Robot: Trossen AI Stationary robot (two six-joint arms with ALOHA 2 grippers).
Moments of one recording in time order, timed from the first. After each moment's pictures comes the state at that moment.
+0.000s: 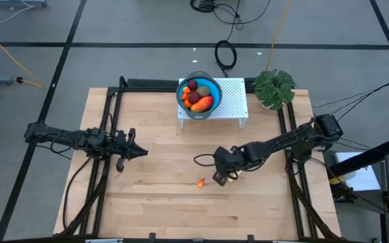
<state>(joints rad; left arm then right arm) -0.18 0.22 0.12 0.01 0.01 -0.24 0.25 1.64 1.04 -0.51 0.10 0.87</state>
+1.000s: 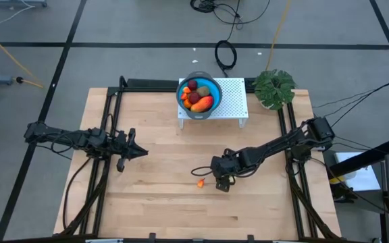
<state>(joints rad) -0.18 0.22 0.12 0.00 0.00 -0.24 0.28 1.74 1.04 -0.45 0.08 0.56</state>
